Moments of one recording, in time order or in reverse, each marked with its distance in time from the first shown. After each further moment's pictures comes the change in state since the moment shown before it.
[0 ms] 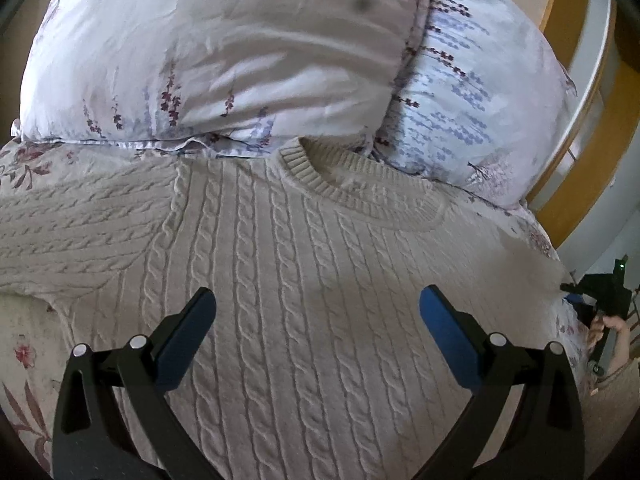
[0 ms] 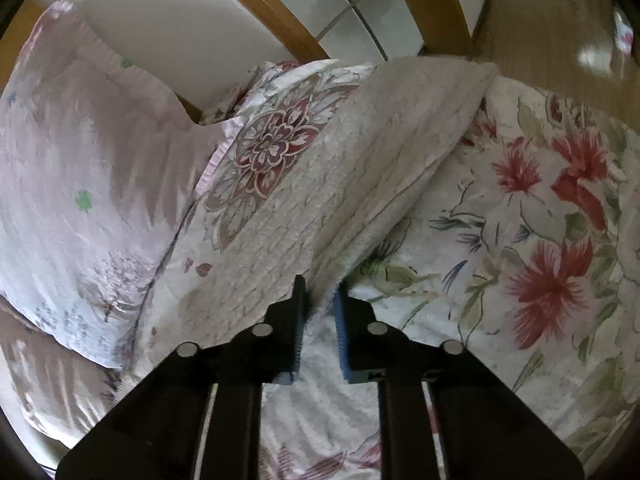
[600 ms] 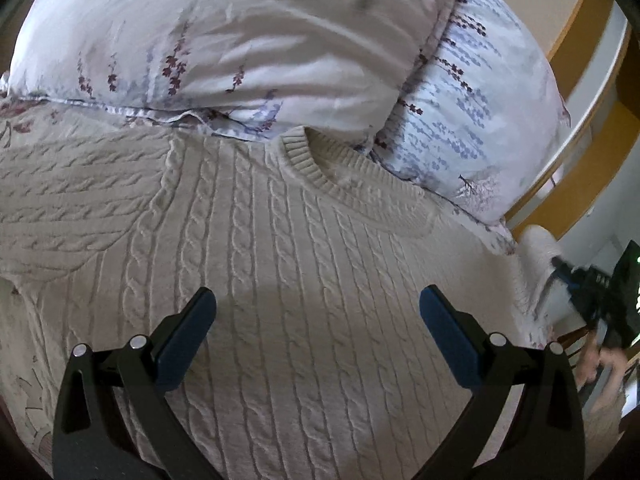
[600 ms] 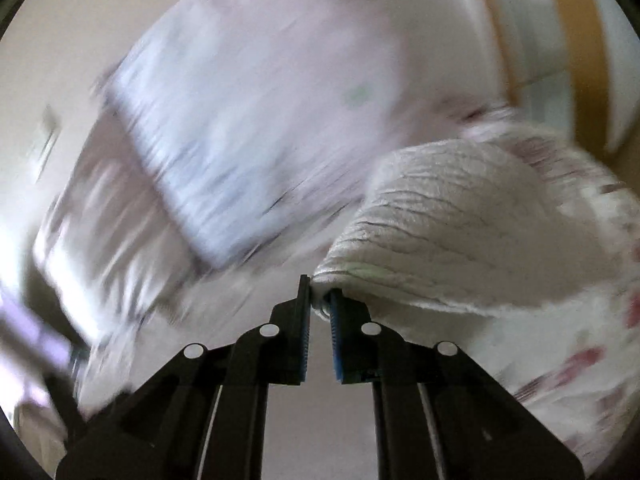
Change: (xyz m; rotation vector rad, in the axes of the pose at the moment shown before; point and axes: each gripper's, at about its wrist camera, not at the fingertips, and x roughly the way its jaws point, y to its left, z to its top) left arm 0.011 0.025 -0.001 -0.114 0.021 -0.133; right arm -0.044 0.152 -0.118 -0.574 0.019 0.321
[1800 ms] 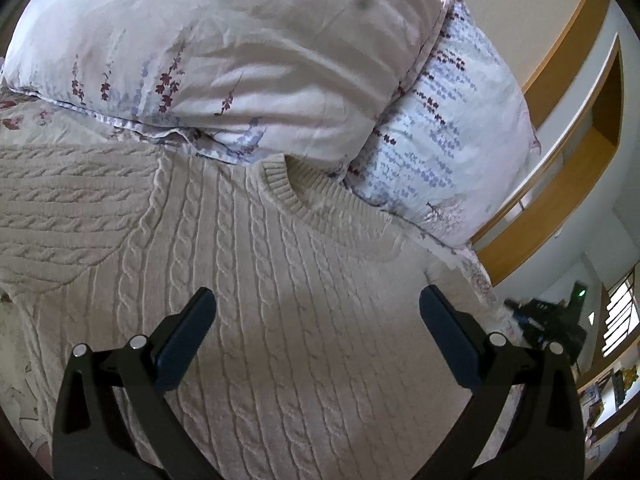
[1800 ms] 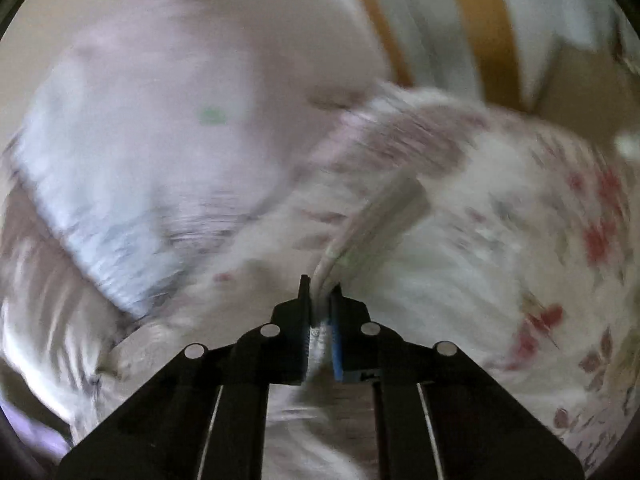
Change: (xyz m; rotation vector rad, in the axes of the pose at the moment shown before) left arm -0.016 0.007 0.007 -0.040 -0.075 -0.133; right arm -0.014 -0.060 -0.009 0.224 -0.149 -0.251
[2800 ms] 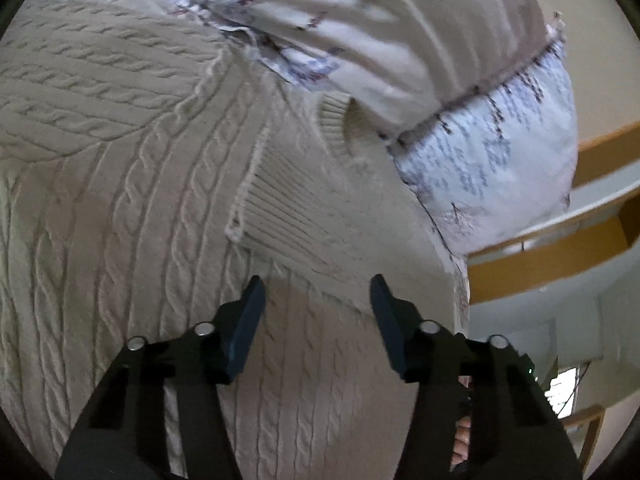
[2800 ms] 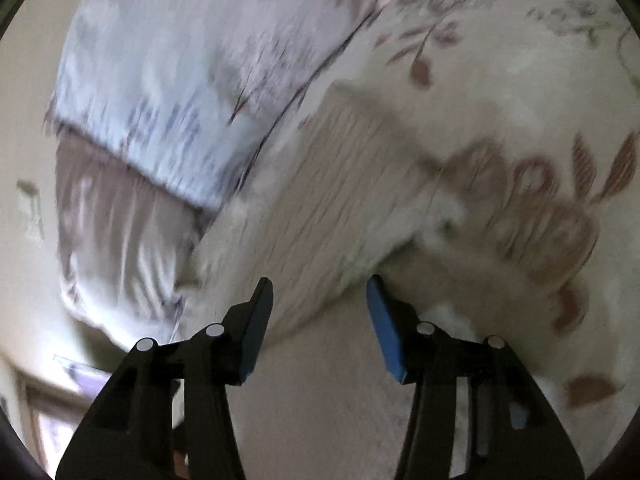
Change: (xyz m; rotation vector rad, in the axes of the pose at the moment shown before) left arm 0.019 0.027 -0.006 -0.388 0.206 0.007; right arm 0.038 0.010 -0.058 0.214 0.355 0.265
